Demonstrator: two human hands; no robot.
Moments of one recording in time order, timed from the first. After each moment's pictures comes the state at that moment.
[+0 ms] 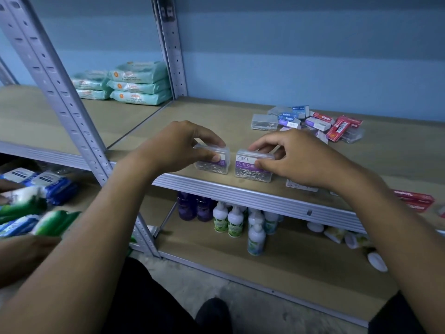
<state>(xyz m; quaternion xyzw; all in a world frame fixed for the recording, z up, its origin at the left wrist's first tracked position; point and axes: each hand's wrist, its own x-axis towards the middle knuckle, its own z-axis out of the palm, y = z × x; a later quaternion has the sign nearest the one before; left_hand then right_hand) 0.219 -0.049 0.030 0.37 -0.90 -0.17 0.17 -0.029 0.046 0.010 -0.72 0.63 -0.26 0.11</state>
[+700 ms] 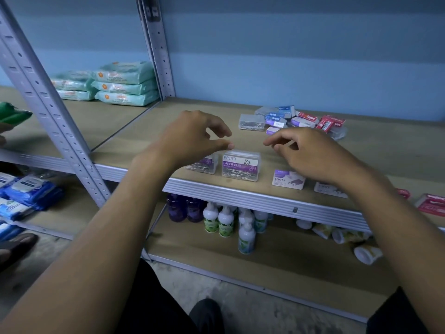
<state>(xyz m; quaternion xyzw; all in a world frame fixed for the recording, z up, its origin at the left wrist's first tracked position) 0.174 -0.039 0.037 0.37 -0.89 -0.15 0.22 -0.065 0.058 0.007 -0.65 0.70 -0.29 0.10</state>
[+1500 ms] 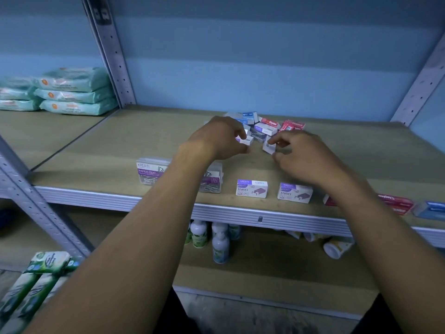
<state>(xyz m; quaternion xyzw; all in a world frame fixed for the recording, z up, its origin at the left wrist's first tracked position) 0.043 -0.057 0.026 0.36 -0.91 -0.16 0.14 -0.118 0.070 0.004 -0.55 0.79 -0.26 0.04</state>
